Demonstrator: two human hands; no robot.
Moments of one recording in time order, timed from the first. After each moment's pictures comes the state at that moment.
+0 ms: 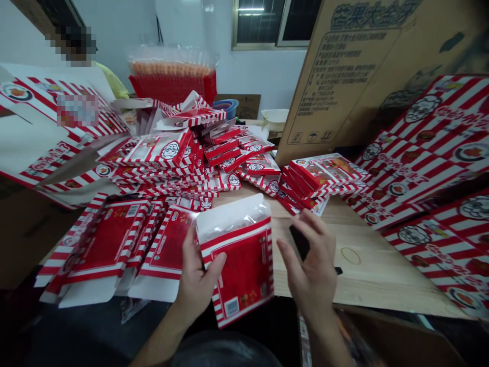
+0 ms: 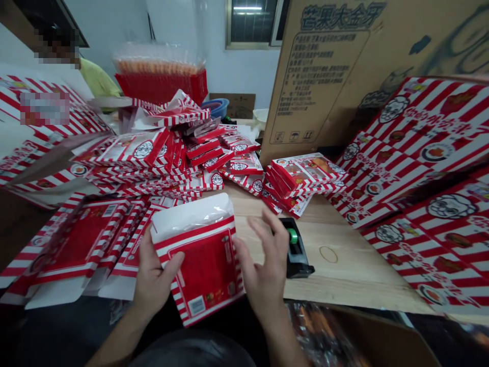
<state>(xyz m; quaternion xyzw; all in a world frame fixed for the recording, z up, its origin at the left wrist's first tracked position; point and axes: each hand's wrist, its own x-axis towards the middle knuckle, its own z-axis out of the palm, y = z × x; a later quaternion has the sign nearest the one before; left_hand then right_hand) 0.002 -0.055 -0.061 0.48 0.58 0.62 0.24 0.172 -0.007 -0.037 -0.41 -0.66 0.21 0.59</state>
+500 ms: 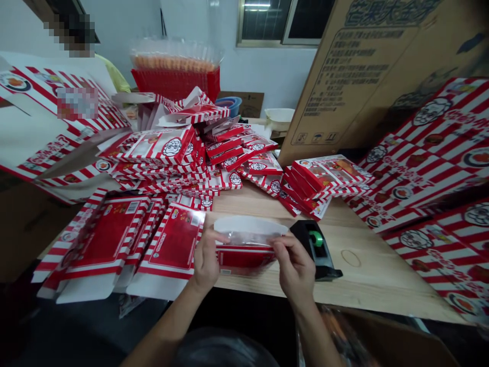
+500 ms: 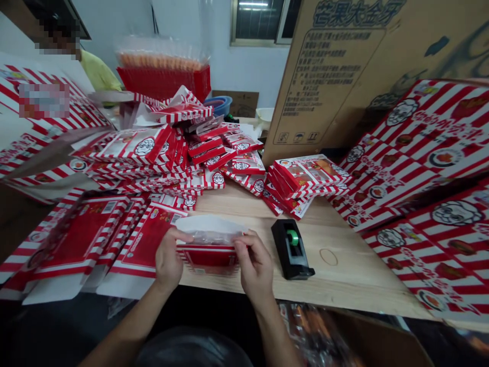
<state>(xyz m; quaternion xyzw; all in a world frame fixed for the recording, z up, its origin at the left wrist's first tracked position) -0.002 -0.020 -0.083 0.49 0.54 0.65 0.22 0.170 0.007 -0.078 -0.40 -0.59 0.37 0.59</state>
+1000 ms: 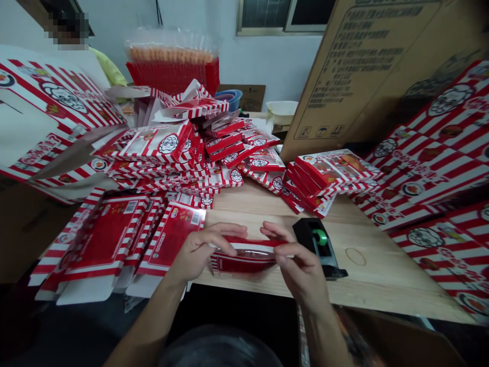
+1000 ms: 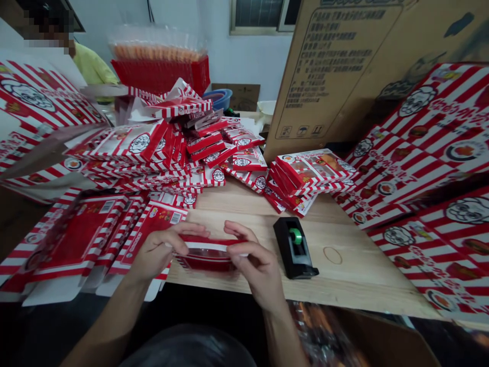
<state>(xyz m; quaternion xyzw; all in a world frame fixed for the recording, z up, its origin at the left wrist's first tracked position) -0.036 -0.016 -0.042 0.54 0.34 0.54 0.55 0.179 0.010 -0.067 -0.25 -0.55 0.59 0.54</state>
